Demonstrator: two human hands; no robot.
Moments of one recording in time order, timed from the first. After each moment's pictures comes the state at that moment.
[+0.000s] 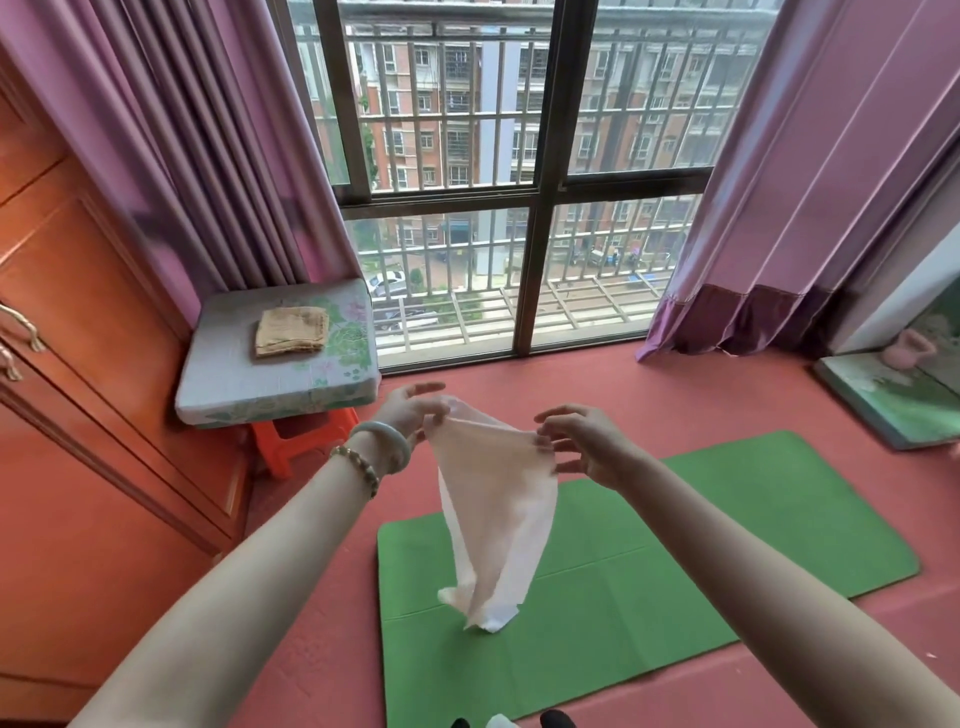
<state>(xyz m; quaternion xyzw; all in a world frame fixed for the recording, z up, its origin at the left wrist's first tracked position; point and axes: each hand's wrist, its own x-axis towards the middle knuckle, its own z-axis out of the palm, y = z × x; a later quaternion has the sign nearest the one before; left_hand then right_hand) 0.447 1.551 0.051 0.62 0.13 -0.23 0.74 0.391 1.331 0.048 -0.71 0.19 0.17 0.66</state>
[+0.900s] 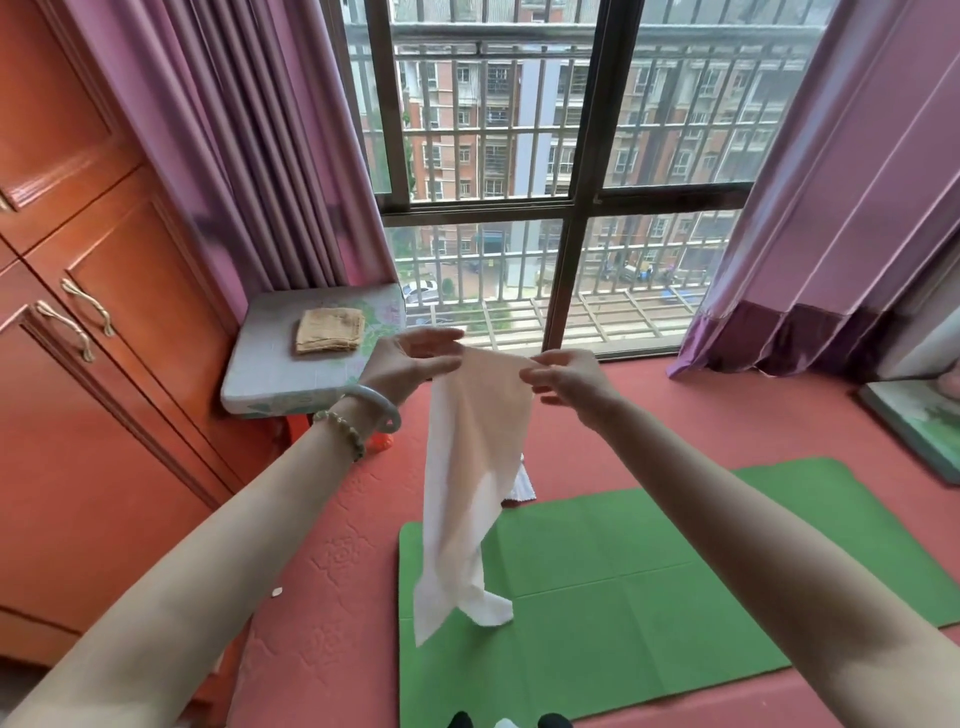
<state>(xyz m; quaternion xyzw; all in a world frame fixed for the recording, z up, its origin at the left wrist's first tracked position) 0.434 1.588 0.111 0.74 -0.07 -0.06 0.67 0.430 1.370 0.090 -0.77 0.09 0.08 0.62</state>
